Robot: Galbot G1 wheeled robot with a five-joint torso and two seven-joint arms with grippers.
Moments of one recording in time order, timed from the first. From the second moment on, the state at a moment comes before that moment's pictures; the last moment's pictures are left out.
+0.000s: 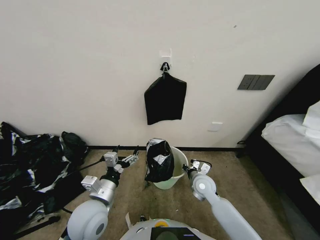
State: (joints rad) left arm 1.67 -1.13 -0.44 -2.48 -0.53 0.21 -0.25; right arm -1.19 1.11 0.13 1.93 1.27 -0.27 0.85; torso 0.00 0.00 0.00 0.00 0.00
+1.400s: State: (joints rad) left arm 1.65 -1.12 -0.45 -2.42 -0.56 0.27 -0.31; right arm -0.89 0.84 -0.02 2.27 1.48 -0.54 0.78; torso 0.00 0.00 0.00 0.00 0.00
